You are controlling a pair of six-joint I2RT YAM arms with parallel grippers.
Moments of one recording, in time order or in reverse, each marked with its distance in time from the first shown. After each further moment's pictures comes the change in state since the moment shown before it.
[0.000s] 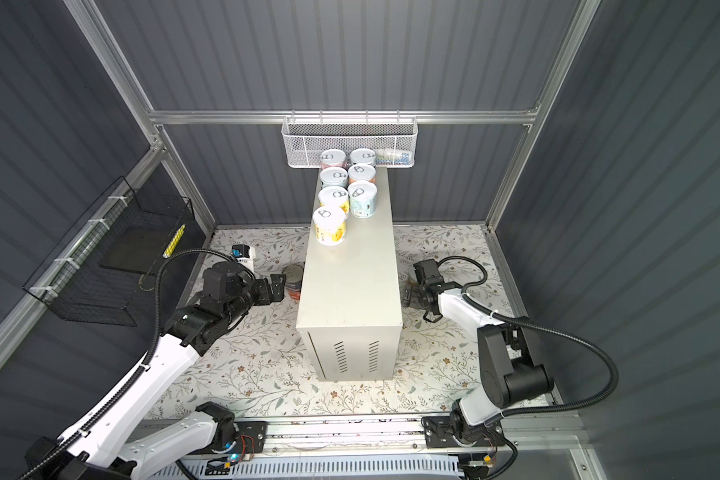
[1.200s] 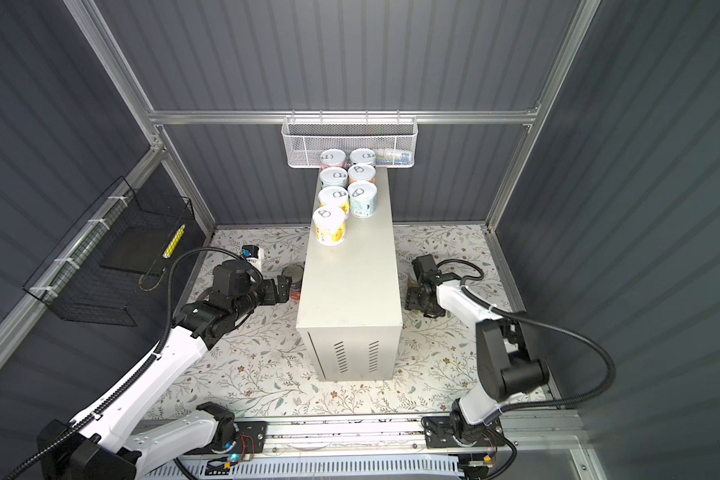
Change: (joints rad) left arm 0.000 0.055 0.003 0.008 0.029 0.029; right arm 0.002 -0.064 0.101 -0.267 -0.069 0.019
